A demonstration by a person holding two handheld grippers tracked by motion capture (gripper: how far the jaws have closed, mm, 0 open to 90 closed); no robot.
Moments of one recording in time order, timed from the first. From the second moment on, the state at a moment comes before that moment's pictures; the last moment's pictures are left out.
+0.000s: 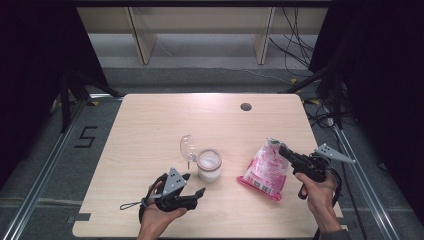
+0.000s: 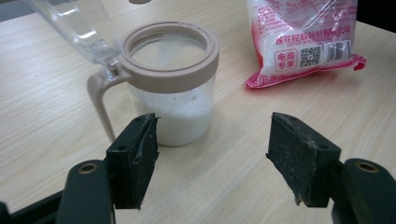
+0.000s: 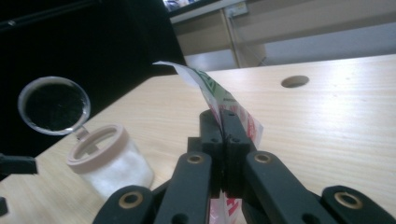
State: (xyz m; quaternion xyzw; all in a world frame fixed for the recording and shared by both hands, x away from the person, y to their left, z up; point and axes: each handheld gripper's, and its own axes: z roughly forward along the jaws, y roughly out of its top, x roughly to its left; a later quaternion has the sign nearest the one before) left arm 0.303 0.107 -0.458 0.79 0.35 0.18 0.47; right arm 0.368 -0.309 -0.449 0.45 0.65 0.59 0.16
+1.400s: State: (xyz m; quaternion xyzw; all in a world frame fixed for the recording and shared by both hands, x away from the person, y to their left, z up) left arm 0.323 0.153 -0.457 0.76 0.39 0.21 0.48; right arm 0.343 -0.334 -0.475 0.53 0.64 0.53 0.19
